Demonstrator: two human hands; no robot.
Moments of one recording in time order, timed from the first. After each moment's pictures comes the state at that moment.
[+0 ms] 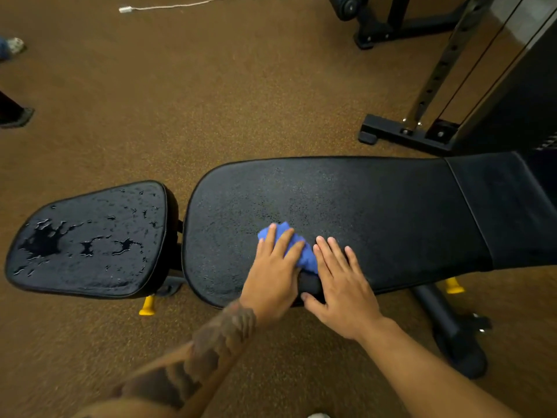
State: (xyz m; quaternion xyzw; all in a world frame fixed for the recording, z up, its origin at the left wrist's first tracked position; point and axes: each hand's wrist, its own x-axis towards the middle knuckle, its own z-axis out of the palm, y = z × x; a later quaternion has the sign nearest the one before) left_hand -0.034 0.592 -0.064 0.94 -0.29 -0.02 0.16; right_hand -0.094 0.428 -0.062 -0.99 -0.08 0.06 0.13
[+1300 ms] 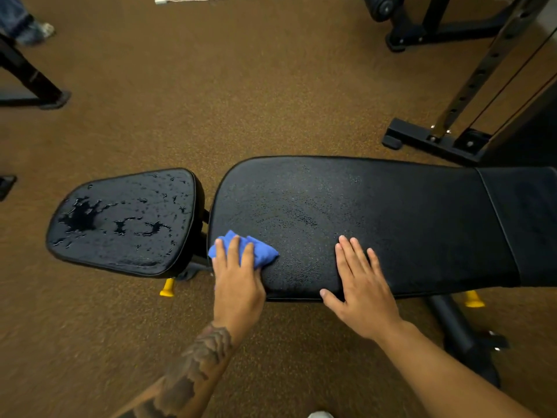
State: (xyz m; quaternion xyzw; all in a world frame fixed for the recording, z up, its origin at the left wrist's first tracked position) left_hand -0.061 0.668 -0.068 0.98 -0.03 0.04 0.20; right_hand -0.094 0.427 -0.060 -0.99 -0.09 0.09 0.09
